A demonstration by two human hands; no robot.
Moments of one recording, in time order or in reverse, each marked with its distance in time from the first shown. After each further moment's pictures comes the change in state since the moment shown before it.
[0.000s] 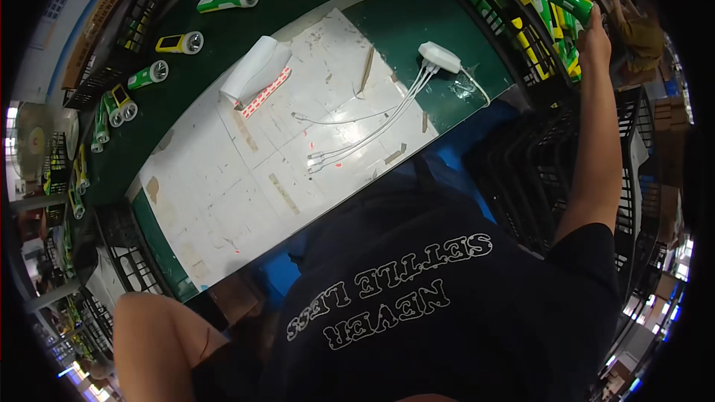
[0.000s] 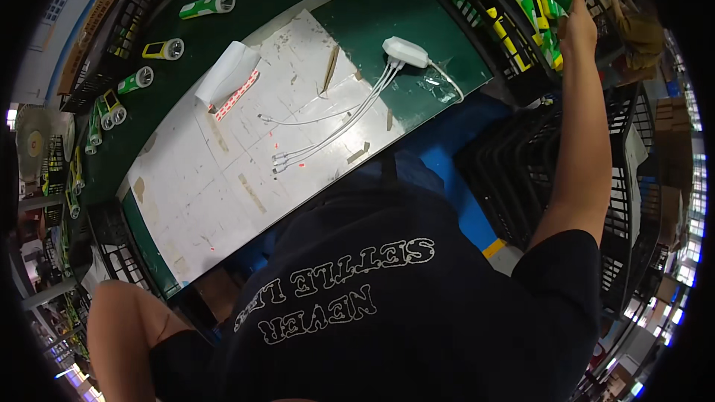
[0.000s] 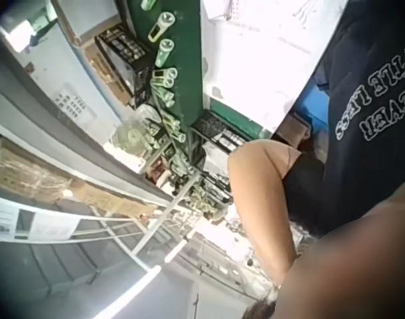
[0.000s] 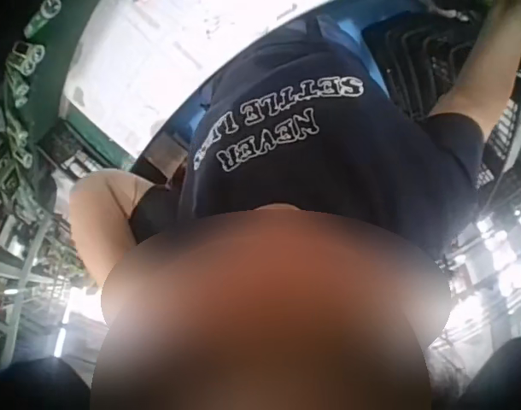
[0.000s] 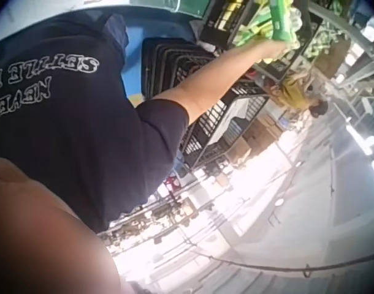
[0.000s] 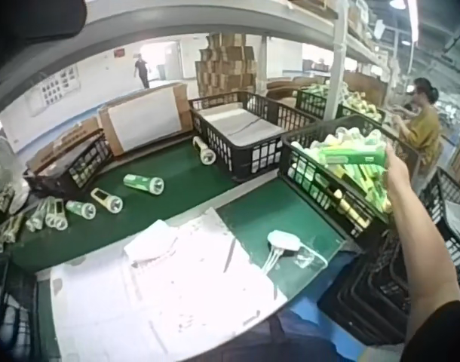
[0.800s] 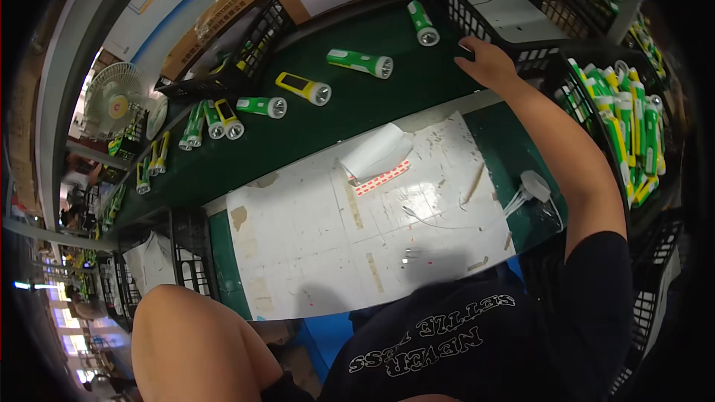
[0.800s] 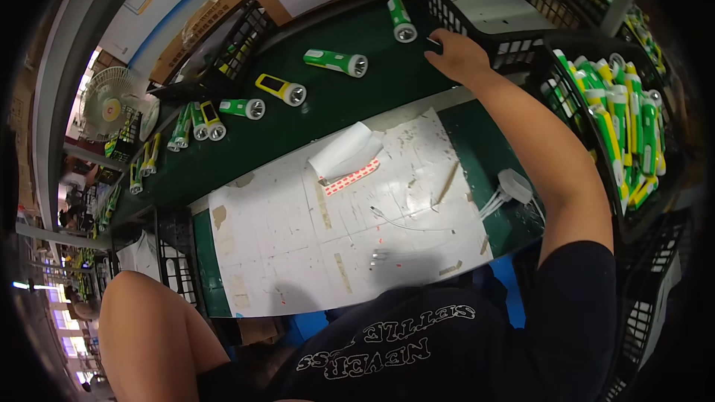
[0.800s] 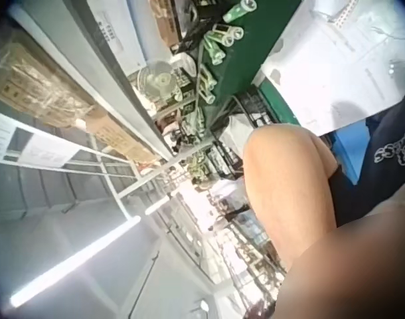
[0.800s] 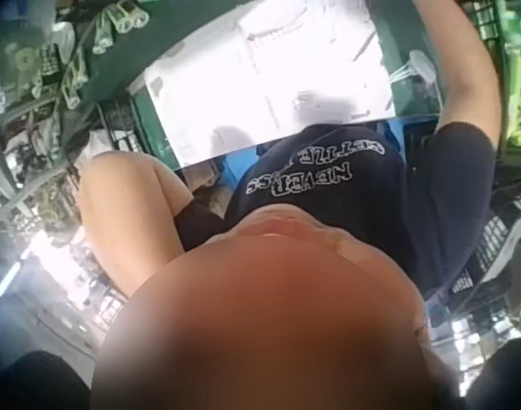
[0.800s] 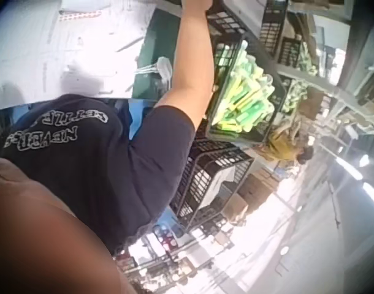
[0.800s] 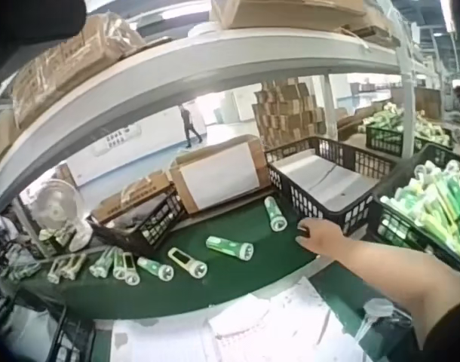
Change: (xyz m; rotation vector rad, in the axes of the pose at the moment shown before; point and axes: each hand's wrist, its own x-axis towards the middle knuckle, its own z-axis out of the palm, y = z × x) left_hand -0.028 0.051 -0.062 0.228 -0.023 0.064; right_hand -0.159 0.056 0.340 -0.911 -0.943 -0.812
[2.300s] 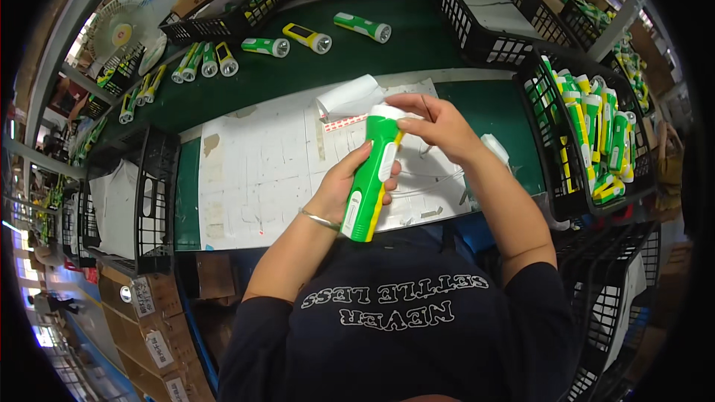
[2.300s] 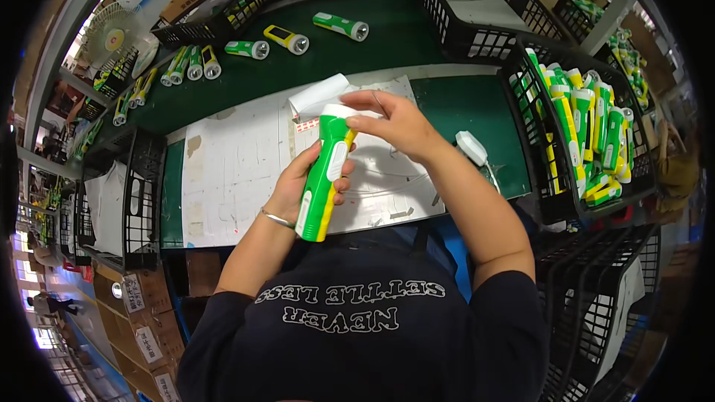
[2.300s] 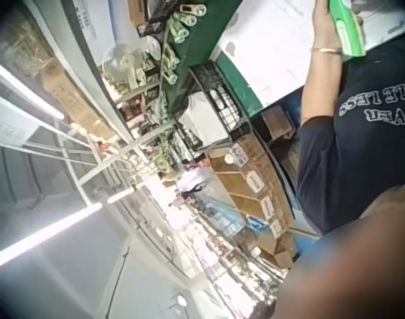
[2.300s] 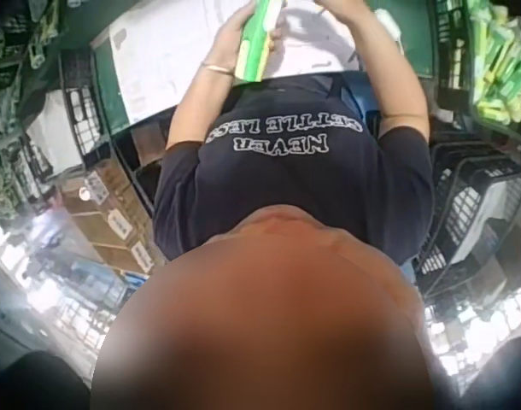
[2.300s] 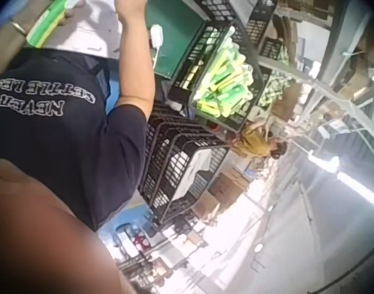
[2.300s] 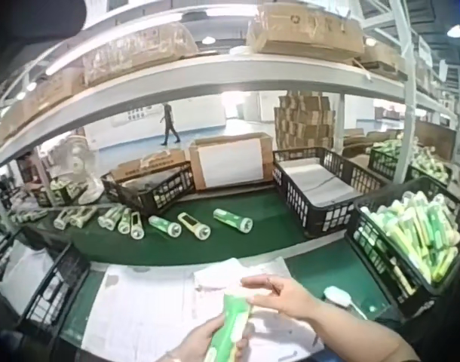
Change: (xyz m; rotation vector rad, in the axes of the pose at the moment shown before) left_hand 0.030 -0.235 0.123 -1.321 1.287 -0.251; right_hand -0.194 -0.108 -0.051 1.269 -0.472 -0.194
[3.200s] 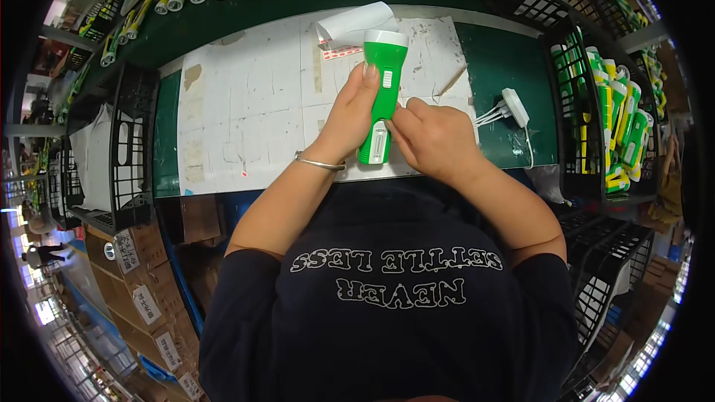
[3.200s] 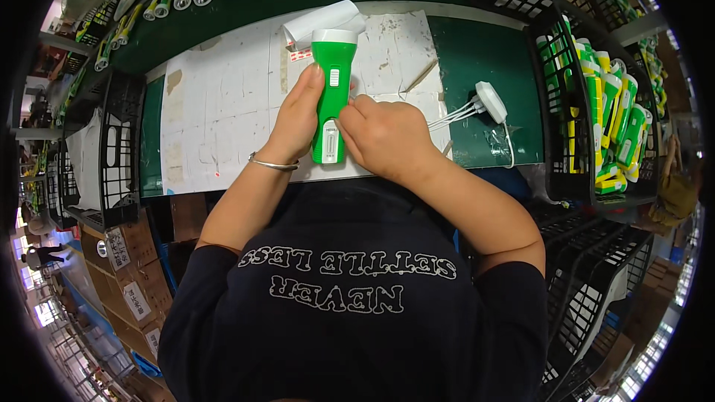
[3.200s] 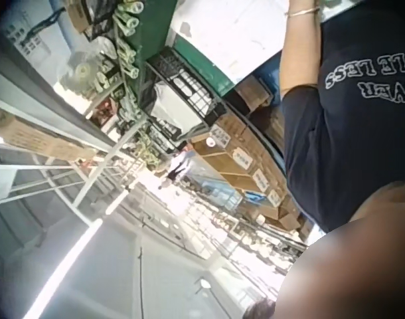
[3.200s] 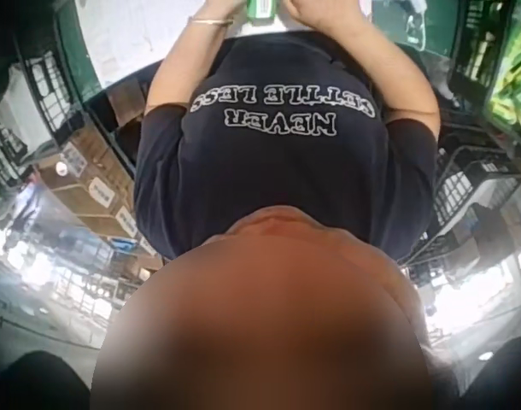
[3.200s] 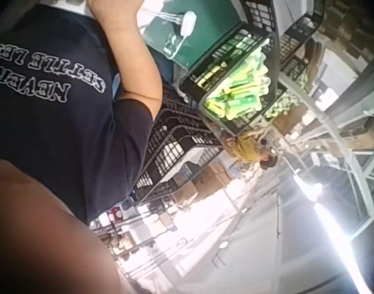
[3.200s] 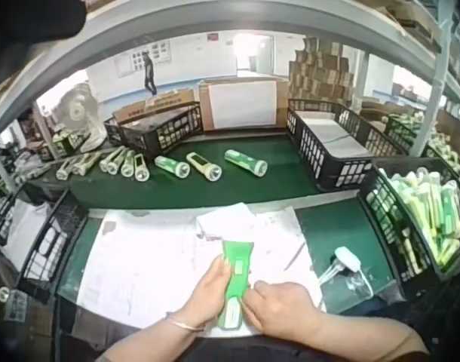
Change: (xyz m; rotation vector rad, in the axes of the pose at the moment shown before) left_hand 0.023 -0.017 -0.028 0.603 0.327 0.446; right_hand -0.053 0.029 0.053 -1.243 0.005 -0.506
